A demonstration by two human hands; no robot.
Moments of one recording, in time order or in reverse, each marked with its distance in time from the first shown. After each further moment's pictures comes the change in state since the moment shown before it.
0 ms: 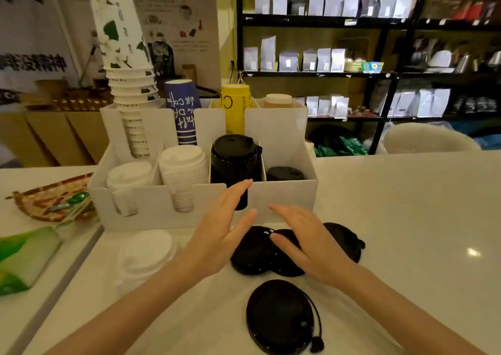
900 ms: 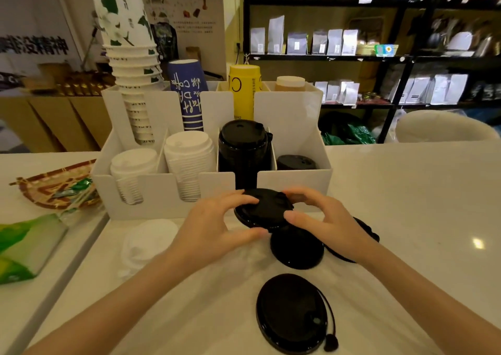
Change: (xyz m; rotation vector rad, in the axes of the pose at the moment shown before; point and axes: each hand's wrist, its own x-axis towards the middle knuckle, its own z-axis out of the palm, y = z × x) left_hand -0.005 0.004 -0.025 0.141 -0.059 -0.065; right_hand 0.018 -0.006 -0.021 0.429 -0.011 0.186
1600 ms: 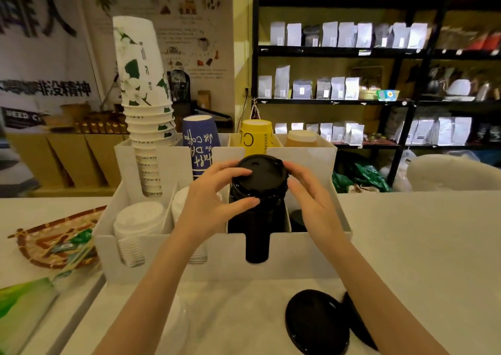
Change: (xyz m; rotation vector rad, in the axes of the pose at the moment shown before) left_hand 0.103 -0.019 -0.047 -0.143 0.283 0.119; right_hand 0.107 -0.040 -0.001 0.314 0.330 -0.162
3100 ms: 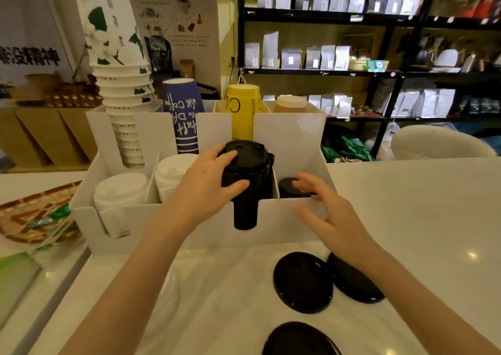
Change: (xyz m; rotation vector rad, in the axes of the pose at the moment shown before) left_hand -0.008 0.004 0.015 0.433 -0.223 -0.108; right_hand -0.060 0.020 -0.042 -0.441 -0.141 -0.008
